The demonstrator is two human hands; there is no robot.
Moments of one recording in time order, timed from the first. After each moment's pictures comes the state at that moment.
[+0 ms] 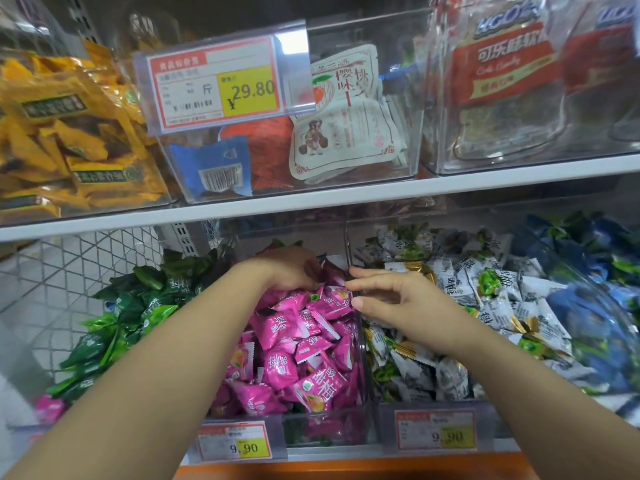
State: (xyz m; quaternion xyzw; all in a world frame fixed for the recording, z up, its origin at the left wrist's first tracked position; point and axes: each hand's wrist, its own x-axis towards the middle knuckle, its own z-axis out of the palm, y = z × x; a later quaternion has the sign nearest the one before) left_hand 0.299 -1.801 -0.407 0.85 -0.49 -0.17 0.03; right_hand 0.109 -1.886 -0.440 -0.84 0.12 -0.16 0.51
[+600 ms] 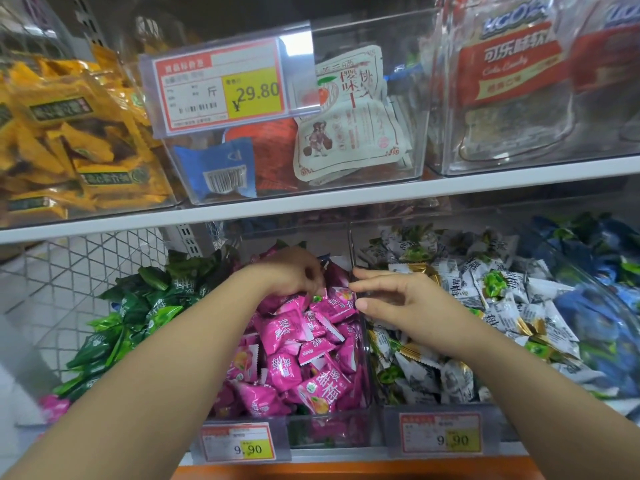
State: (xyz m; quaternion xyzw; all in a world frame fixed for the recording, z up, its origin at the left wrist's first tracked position) left_hand 0.306 -1.799 -0.415 0.85 -0.49 -0.16 0.07; right_hand 0.110 -1.888 -0.441 -0.84 0.12 -0.16 0.51
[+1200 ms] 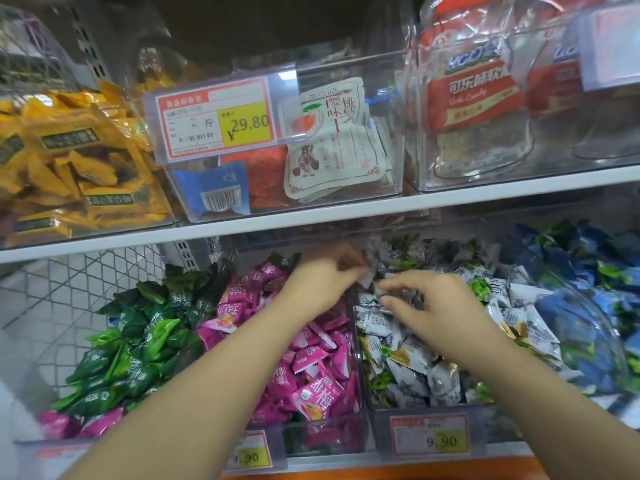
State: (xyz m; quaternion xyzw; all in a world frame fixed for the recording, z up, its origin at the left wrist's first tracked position) left_hand 0.237 -1.808 -0.403 0.83 -0.50 -0.05 0.26; right_hand 0.081 -1.891 -0.427 -0.90 0.22 -0.24 0.28
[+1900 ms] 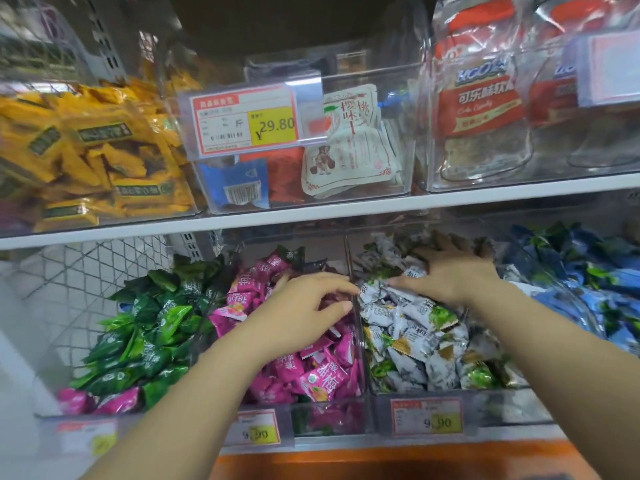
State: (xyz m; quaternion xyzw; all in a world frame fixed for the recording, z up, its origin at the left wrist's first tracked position) left_hand 0.225 -1.738 -0.402 0.80 -0.55 -0.10 0.21; right_hand 0.104 -1.949 -0.415 -0.92 0.38 0.02 0.05
